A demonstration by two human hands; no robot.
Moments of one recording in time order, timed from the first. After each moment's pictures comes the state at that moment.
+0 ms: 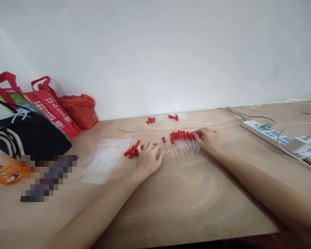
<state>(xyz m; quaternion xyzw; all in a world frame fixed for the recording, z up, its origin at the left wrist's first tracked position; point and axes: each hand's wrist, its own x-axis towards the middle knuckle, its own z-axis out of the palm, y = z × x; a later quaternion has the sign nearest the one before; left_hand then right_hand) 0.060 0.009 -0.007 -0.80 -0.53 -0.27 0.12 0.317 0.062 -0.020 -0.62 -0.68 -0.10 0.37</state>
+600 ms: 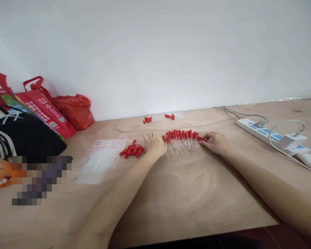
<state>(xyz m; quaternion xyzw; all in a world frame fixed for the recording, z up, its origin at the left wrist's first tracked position) 0.111 0.053 0.006 -0.76 -0.62 -0.14 0.14 0.373 0.047 -0.030 -0.66 -0.70 -0.03 0.26</state>
